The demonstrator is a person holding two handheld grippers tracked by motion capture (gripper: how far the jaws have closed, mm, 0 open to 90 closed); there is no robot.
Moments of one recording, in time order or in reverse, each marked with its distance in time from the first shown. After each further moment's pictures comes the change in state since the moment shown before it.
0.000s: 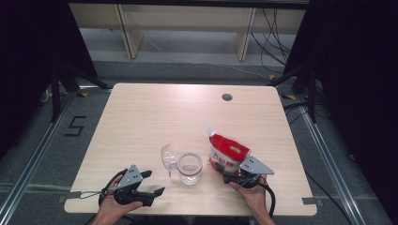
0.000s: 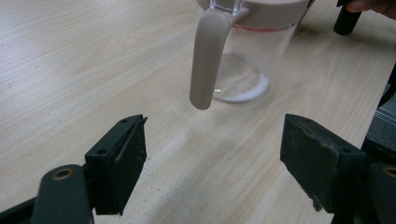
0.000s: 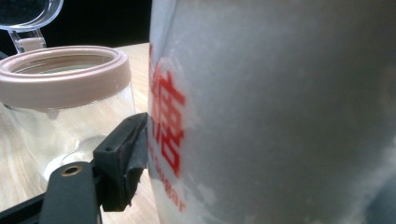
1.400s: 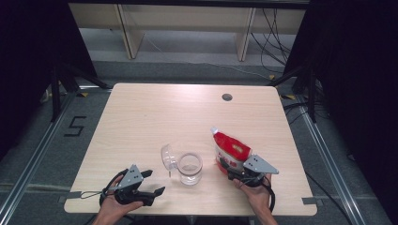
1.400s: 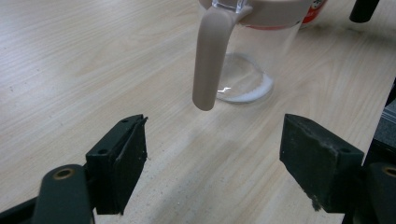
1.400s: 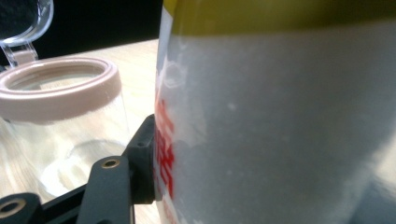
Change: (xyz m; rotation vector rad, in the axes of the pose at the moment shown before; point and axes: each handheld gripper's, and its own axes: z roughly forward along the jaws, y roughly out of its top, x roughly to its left) left arm 0.001 -0.003 0.001 -0.001 0.009 0.000; right arm 0.000 0.013 -0.014 0.049 -0.016 0.042
